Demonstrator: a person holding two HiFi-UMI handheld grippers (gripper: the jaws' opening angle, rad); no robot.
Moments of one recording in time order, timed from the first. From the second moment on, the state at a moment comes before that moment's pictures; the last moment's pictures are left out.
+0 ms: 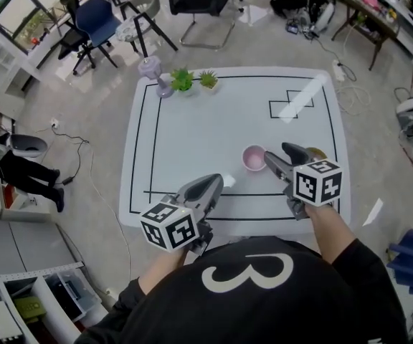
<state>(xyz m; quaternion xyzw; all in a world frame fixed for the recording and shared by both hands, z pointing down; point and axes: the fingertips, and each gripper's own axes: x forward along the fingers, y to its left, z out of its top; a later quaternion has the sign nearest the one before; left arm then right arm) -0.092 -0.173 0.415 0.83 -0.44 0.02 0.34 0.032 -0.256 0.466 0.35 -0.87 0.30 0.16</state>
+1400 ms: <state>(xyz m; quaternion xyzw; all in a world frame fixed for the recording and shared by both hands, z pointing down) -0.010 -0.195 0.419 0.88 -0.34 0.08 0.32 0.213 -0.238 0.545 0.56 -0.73 0.37 0.14</state>
